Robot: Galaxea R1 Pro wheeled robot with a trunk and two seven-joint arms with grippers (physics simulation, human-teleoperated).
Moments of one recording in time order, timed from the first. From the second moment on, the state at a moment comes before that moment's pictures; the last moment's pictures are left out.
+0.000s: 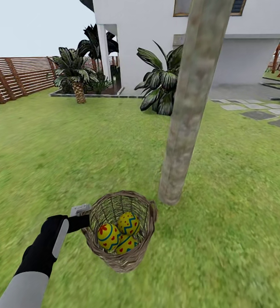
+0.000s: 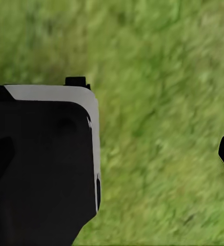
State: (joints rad) left arm -0.57 0.03 0.17 -1.10 0.13 0.86 -0.07; right arm -0.32 -0.06 0.06 0.04 -0.06 -0.13 -0.06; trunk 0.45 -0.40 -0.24
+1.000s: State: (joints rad) left arm -0.57 0.04 0.20 -1.10 0.13 0.86 -0.07; right arm -0.30 -0.06 0.06 0.04 -0.06 -0.13 -0.06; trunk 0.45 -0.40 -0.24
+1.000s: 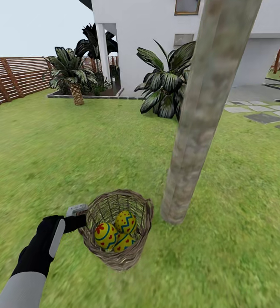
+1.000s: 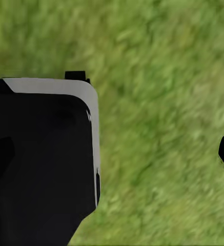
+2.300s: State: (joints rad) left arm -0.49 0.09 0.25 -1.14 0.14 0.90 -0.07; right arm -0.36 -0.11 0.11 0.01 -0.03 -0.17 -0.07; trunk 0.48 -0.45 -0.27
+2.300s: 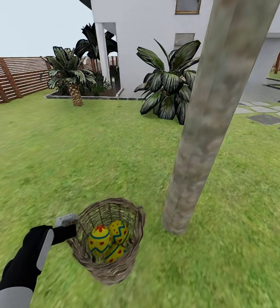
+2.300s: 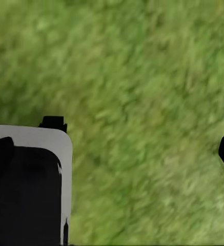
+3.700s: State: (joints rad) left arm -0.49 0.08 0.26 -1.14 0.12 0.90 -0.07; right arm -0.36 -0.53 -0.39 -0.06 -0.06 -0.15 0.75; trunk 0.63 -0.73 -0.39
